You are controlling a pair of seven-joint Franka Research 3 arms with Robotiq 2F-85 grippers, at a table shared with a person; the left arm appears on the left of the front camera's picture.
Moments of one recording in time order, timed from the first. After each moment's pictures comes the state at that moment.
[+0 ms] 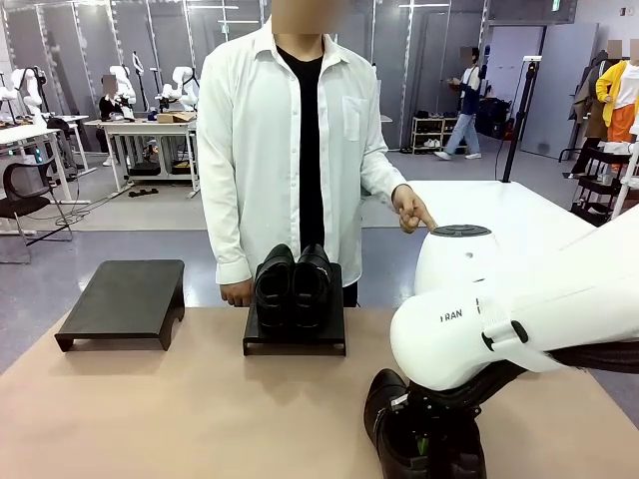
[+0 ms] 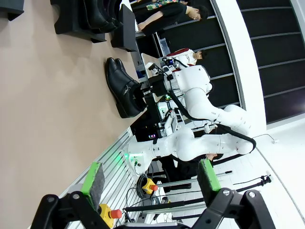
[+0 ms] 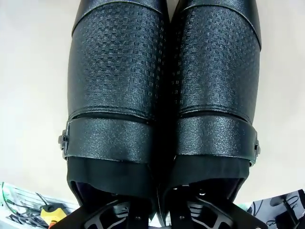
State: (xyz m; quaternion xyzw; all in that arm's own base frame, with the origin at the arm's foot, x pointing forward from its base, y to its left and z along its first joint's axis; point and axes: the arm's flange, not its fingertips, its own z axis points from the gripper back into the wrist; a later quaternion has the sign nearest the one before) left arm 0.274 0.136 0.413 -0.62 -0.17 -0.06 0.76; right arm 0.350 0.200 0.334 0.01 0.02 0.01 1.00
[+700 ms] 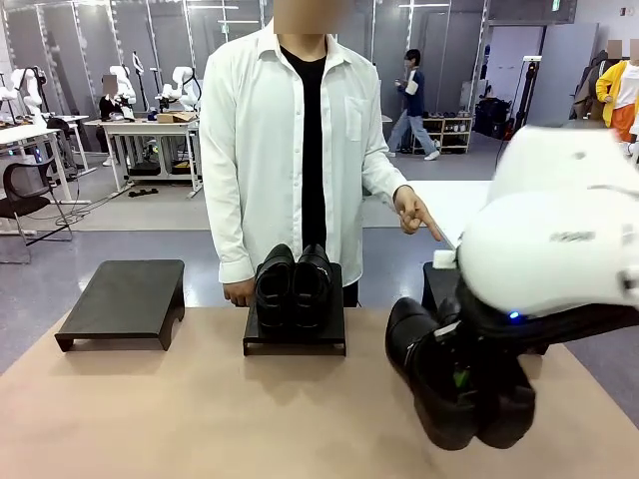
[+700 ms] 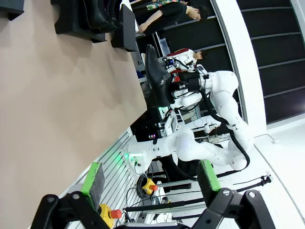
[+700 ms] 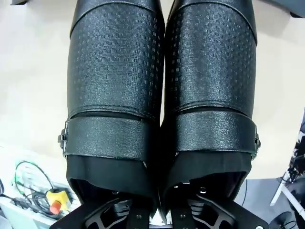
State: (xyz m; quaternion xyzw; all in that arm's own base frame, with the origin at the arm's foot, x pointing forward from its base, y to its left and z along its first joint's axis) left arm 0.274 0.136 0.412 -0.62 -0.17 -0.06 0.76; right arm 0.321 0.141 0.475 0.04 -0.08 0.03 1.00
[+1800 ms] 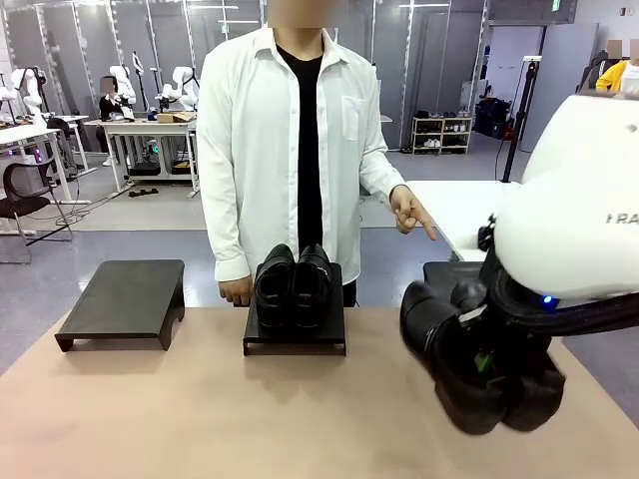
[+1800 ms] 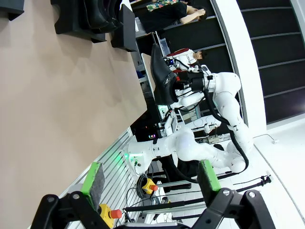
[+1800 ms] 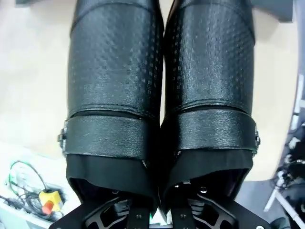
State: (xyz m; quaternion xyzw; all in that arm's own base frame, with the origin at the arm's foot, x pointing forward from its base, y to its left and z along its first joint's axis) left arm 0.274 0.136 0.412 -0.62 -0.17 -0.06 0.76; right arm 0.318 0.118 0.498 0.03 -0.11 0.04 0.99
